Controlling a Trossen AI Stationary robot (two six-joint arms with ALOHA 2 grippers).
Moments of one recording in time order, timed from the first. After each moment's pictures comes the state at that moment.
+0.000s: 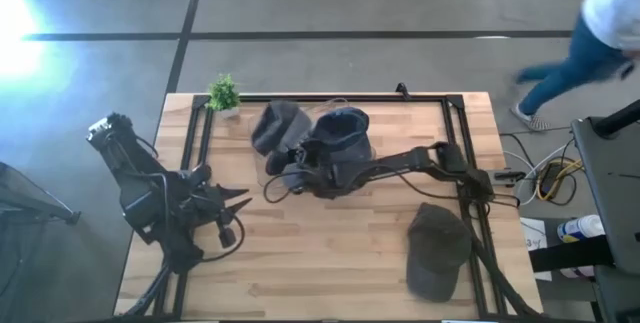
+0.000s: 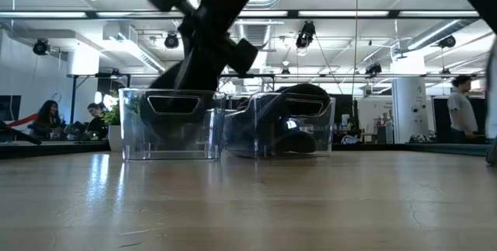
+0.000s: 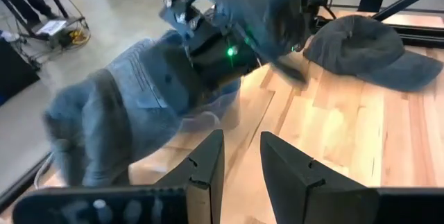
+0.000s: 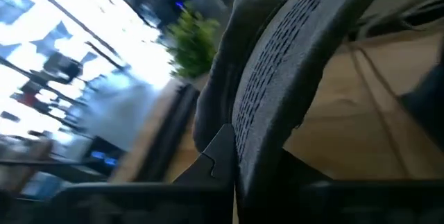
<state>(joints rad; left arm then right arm) -0.89 1.19 1.22 -1.19 -1.10 -1.08 0.09 2.21 1.83 -0.18 0.94 1.19</state>
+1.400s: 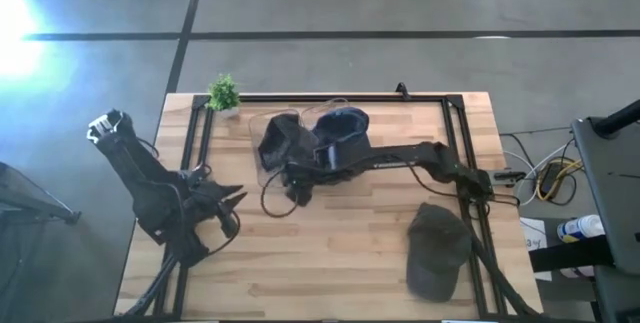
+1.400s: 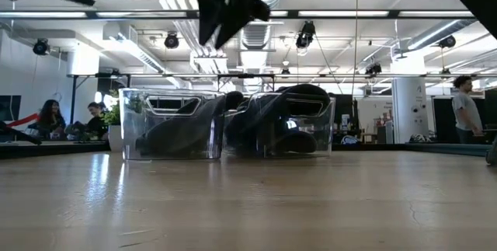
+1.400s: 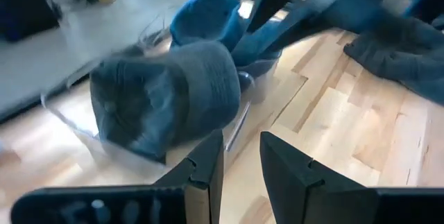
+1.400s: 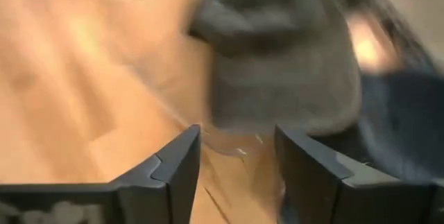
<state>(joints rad) -0.92 1.14 0.96 -1.25 -1.11 -1.56 0.07 2.28 2.35 -1.20 0.42 0.51</state>
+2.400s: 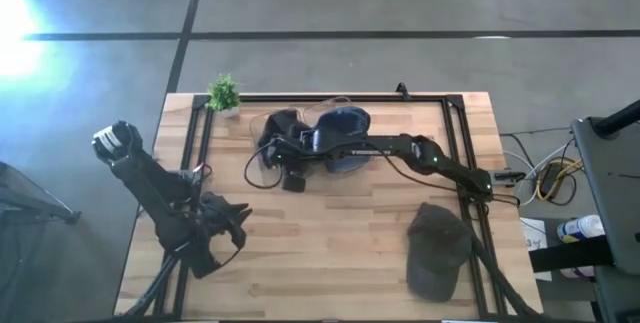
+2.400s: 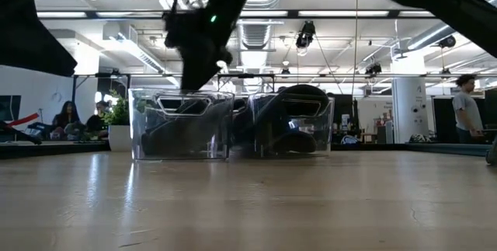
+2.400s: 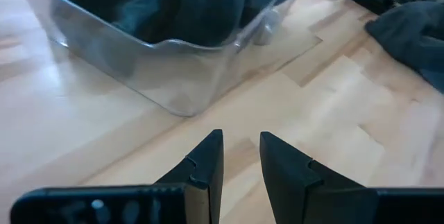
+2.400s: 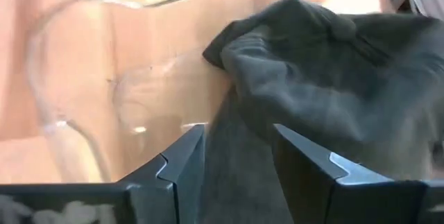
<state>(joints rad) -0.97 1.33 0.72 -0.94 -1.03 -1.93 -0.06 2.41 2.35 -0.97 0.23 -0.01</state>
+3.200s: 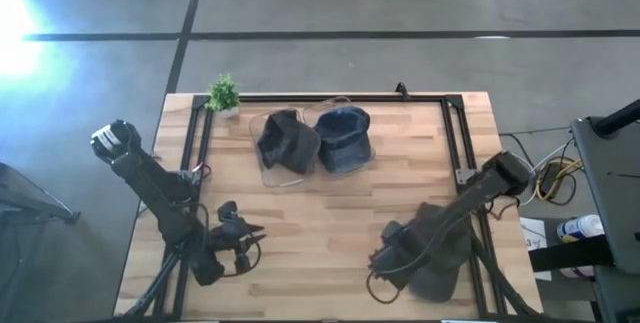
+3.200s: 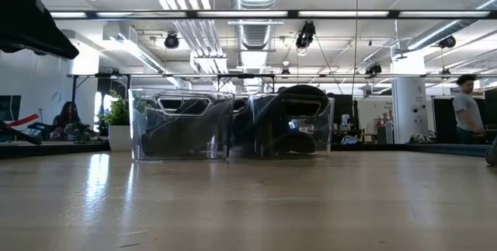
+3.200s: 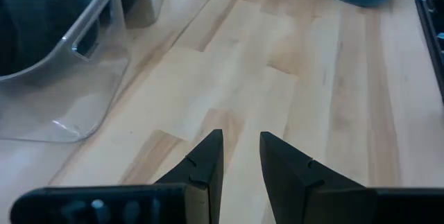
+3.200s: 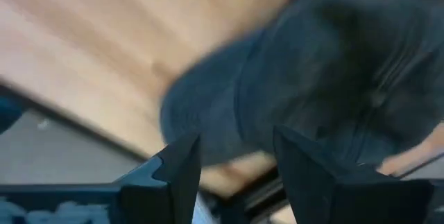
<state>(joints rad) -0.91 1.30 0.71 -0.42 -0.88 -1.09 0.61 1.85 1.57 -1.44 -0.25 1.38</state>
